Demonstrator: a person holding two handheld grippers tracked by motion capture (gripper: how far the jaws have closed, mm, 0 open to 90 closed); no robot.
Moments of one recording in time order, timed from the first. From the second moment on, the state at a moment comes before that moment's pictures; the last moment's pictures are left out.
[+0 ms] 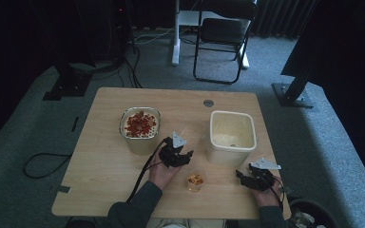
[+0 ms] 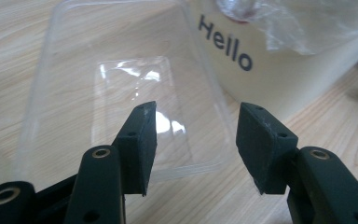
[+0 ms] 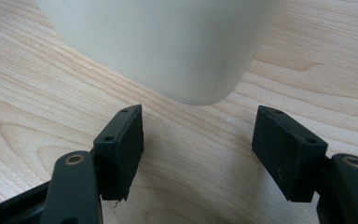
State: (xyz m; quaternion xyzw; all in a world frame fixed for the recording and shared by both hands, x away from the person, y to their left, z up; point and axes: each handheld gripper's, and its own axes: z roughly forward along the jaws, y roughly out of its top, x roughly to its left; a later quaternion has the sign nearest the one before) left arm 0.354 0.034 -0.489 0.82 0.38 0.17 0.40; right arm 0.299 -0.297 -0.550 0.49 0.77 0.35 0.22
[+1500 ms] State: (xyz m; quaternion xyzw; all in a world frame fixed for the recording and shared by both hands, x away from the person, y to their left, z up) left arm 0.362 0.046 -0.468 0.84 0.34 0.18 0.38; right arm 0.299 -0.297 -0.550 0.49 0.77 0.35 0.22
